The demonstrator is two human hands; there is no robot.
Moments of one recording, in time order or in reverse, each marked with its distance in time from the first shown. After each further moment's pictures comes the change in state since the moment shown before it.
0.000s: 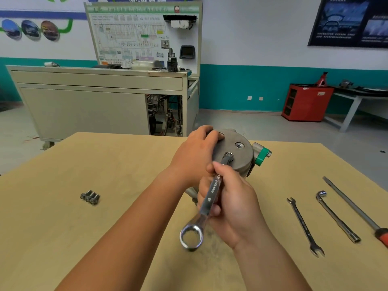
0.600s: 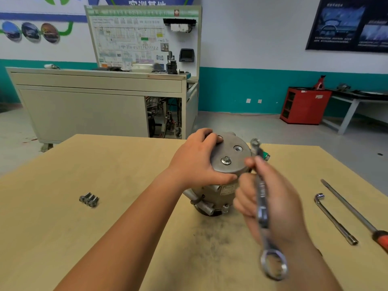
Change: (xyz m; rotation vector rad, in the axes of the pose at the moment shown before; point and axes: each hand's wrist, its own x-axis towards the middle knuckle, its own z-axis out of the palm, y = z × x) left_hand -0.002 0.004 -0.003 -0.049 -0.016 -0.008; right_hand -0.018 -0.038 -0.021 0.034 -0.003 -0.172
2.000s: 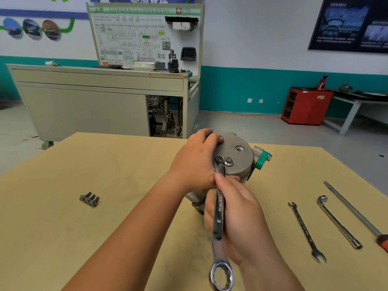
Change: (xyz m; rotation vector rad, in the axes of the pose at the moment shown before) left_hand -0.003 -0.004 0.000 0.054 0.030 0.007; right_hand 0.001 0.044 0.021 -0.184 0.106 0.171
